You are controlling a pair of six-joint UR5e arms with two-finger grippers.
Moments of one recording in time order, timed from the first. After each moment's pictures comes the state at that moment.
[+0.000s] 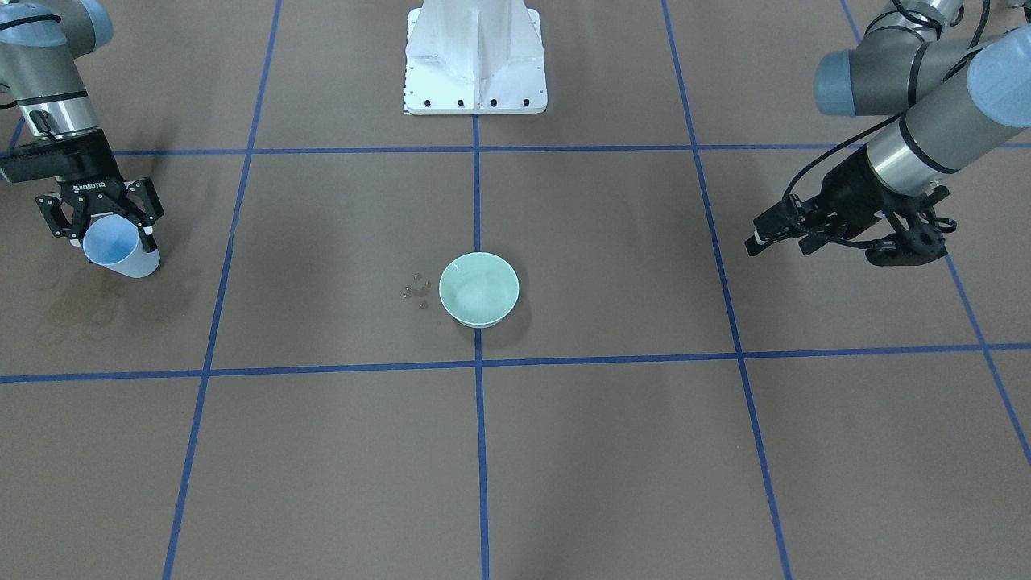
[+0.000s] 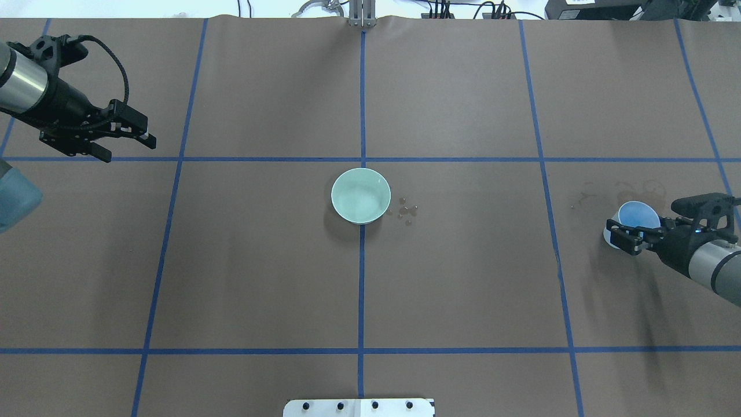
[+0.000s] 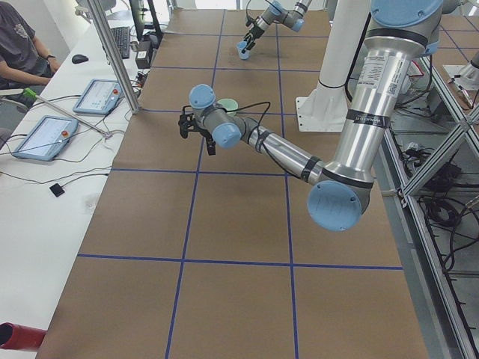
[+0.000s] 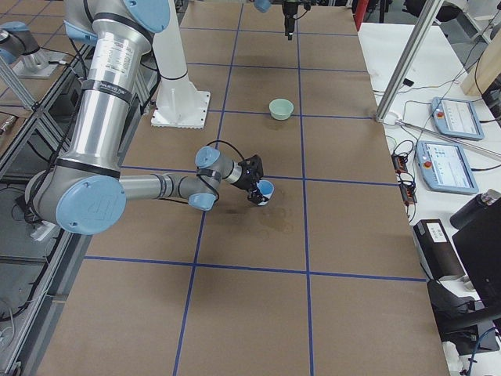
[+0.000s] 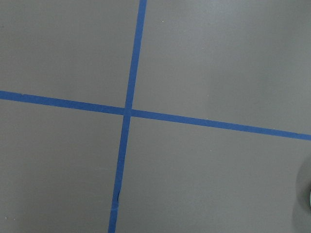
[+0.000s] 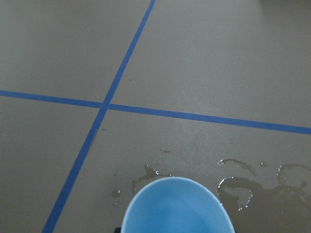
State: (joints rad) left arm -1.04 -1.82 -1.78 -1.91 -2.40 -1.05; right arm 0.51 -1.89 1.77 -0.38 1.29 1.05
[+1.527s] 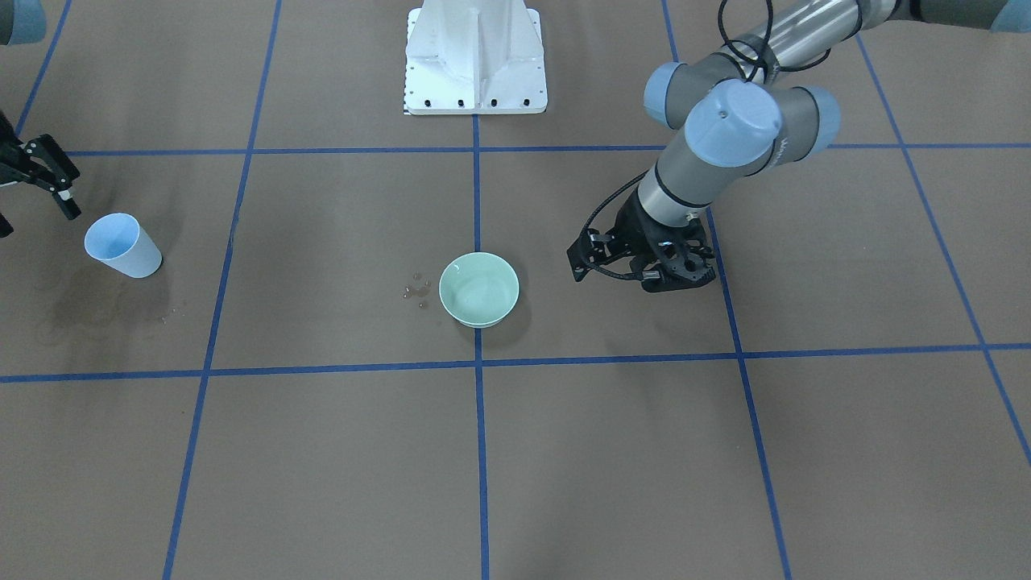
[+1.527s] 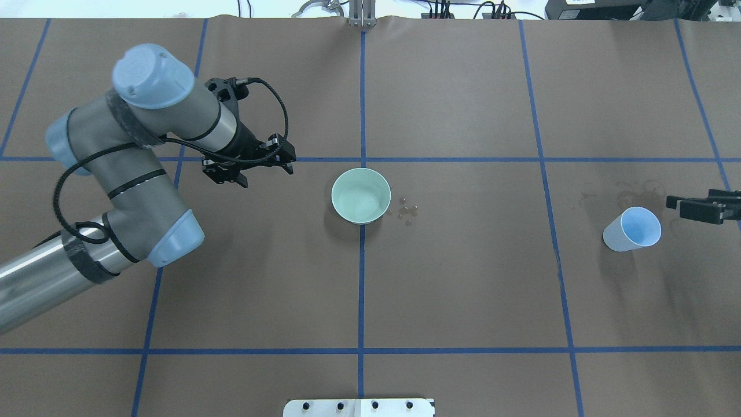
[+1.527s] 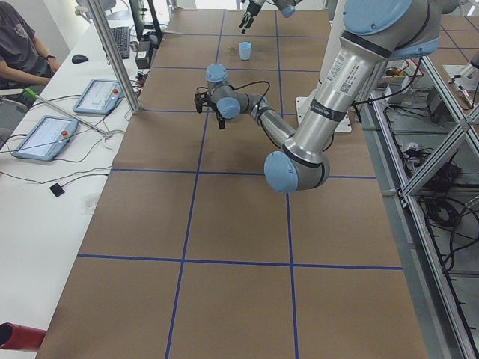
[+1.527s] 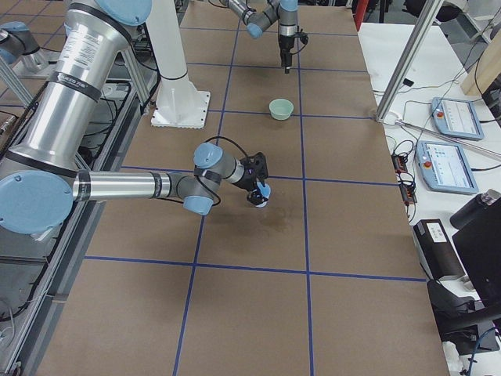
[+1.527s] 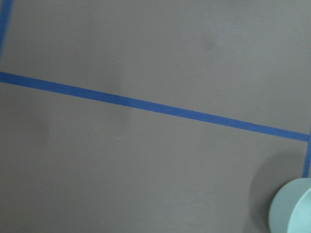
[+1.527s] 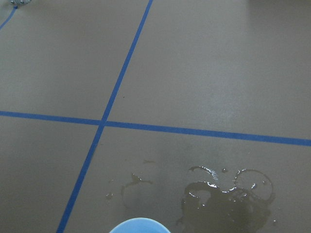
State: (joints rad) left arm -0.73 -2.16 -1.58 -1.89 -2.13 -1.34; right arm 0.96 -1.93 1.86 -0.43 1.86 0.88
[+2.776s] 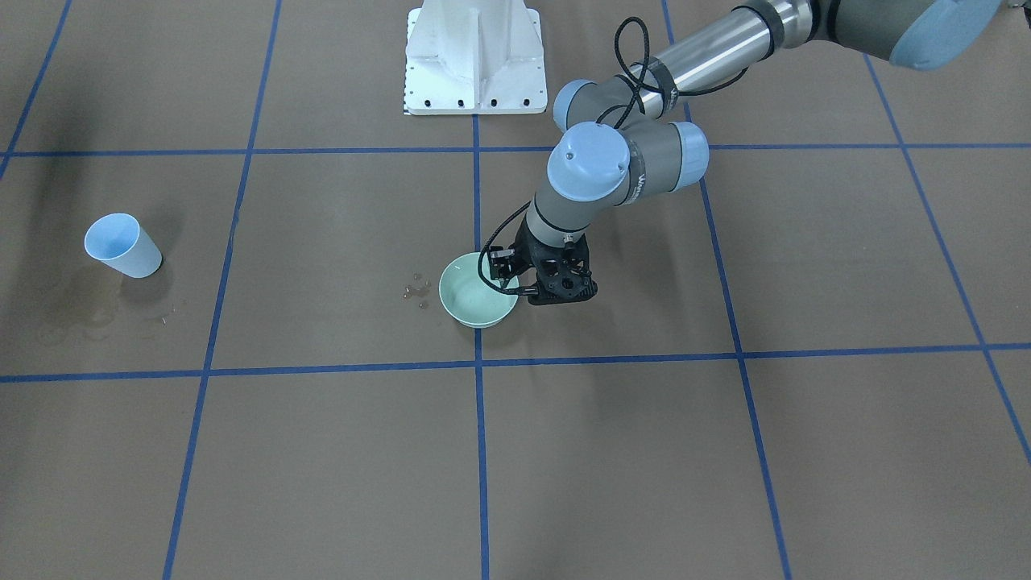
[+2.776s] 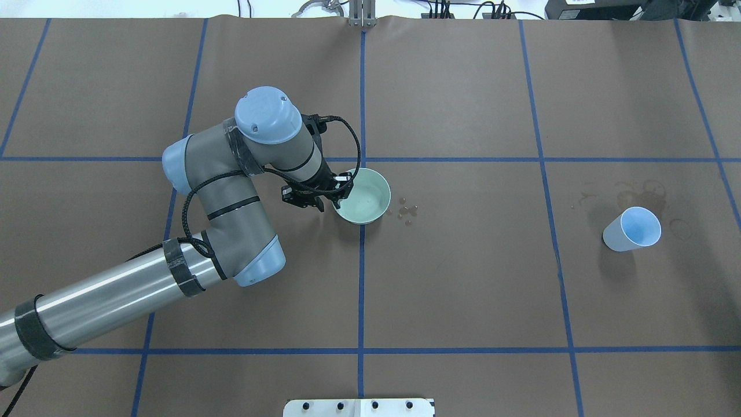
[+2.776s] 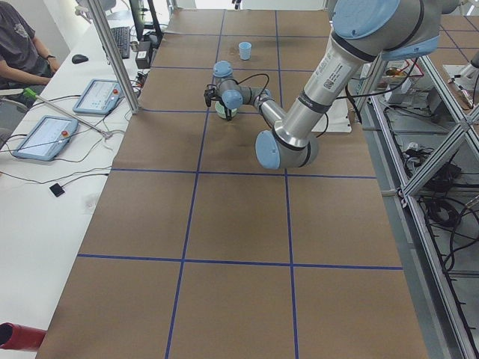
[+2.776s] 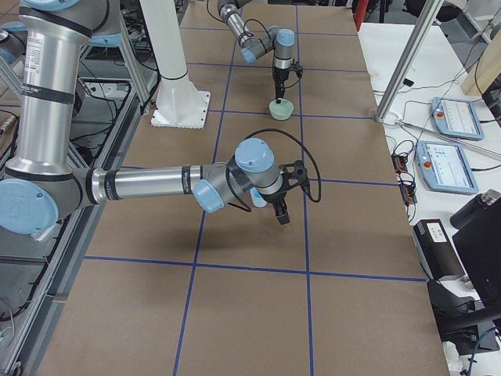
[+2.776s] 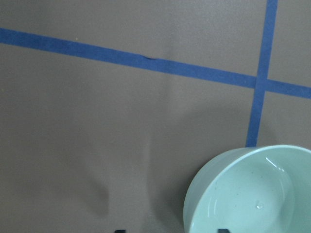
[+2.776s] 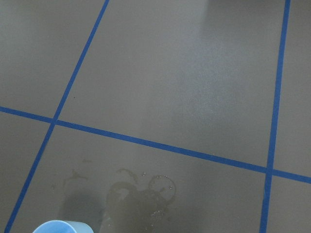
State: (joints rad) left arm -0.60 -2.35 -1.36 -1.90 -2.07 -1.35; right arm 1.46 -1.76 1.85 -1.08 2.39 0.26
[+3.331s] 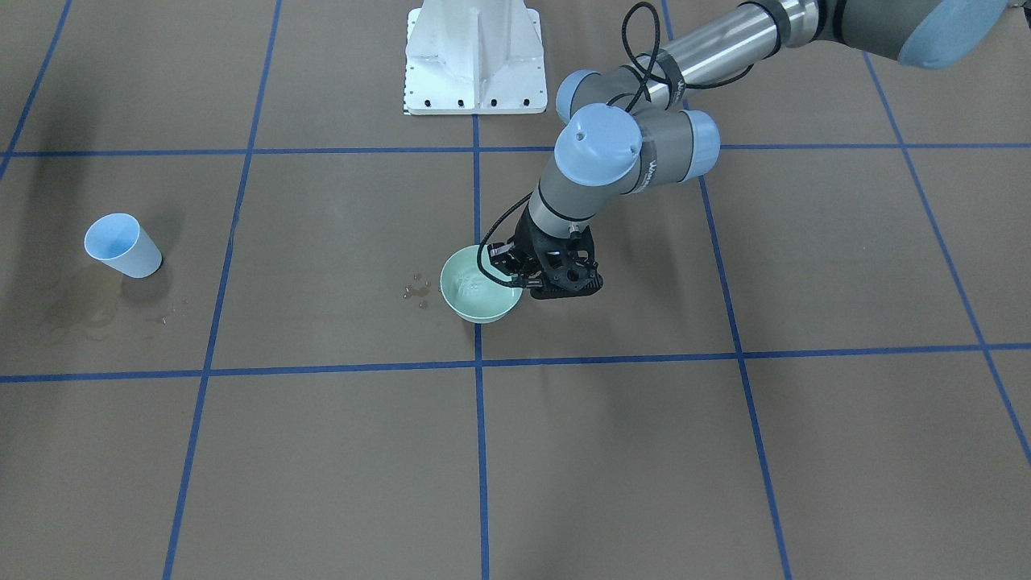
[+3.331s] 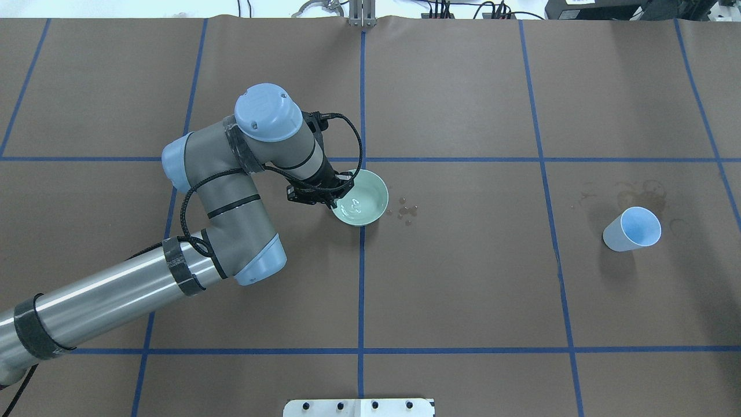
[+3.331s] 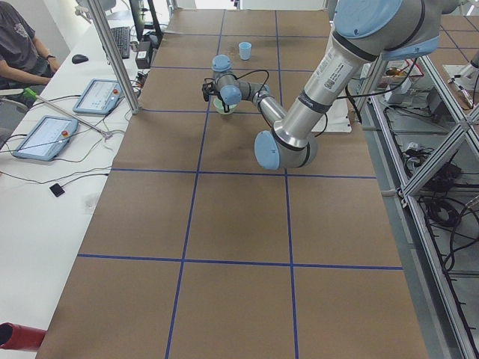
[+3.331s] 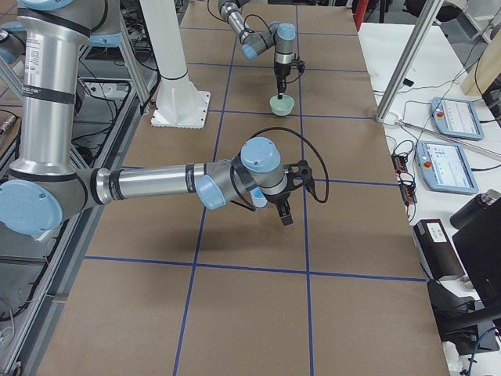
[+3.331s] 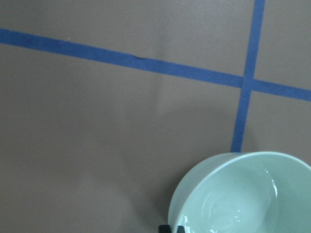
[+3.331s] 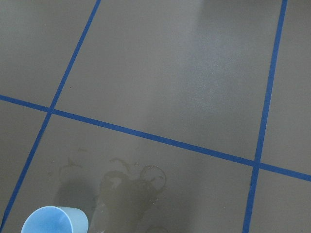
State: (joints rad) left arm -0.65 -2.31 -1.46 -1.89 -2.11 -1.37; right arm 1.49 -1.72 1.85 -1.16 2.41 0.21
